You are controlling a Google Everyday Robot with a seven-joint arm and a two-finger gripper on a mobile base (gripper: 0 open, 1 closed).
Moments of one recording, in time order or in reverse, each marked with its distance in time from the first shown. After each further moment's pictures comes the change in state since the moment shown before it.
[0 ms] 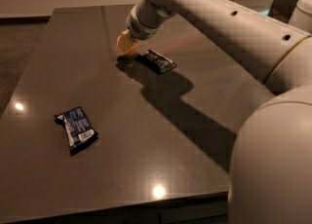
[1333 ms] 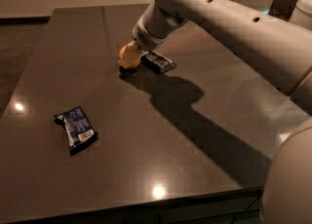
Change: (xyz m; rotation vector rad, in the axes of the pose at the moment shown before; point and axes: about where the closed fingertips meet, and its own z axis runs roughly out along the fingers) arm 0.037 0.033 -0.017 -0.091 0.023 -0.061
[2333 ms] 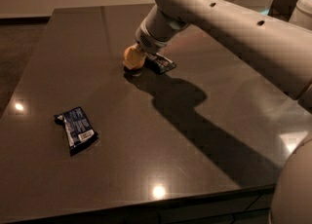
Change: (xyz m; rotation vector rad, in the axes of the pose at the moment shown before) arm 0.010 -0.004 -0.002 0.034 0.006 -0.008
